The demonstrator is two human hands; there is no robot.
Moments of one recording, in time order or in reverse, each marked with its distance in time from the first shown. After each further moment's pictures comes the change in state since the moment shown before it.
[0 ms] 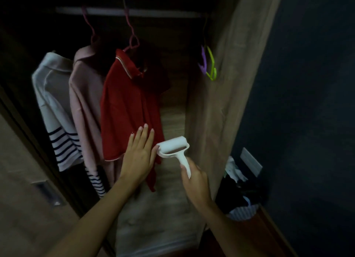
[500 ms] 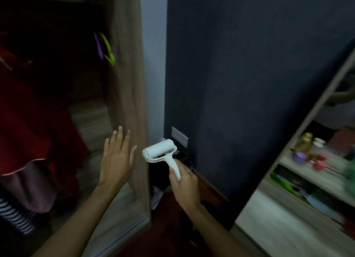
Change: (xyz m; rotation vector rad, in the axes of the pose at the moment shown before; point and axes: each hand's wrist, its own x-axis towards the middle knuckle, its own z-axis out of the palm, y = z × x) left_hand -0.054 0.166 -0.012 -0.276 0.011 0.197; right_hand -0.149 0.030 -0.158 -0.263 0.332 0.190
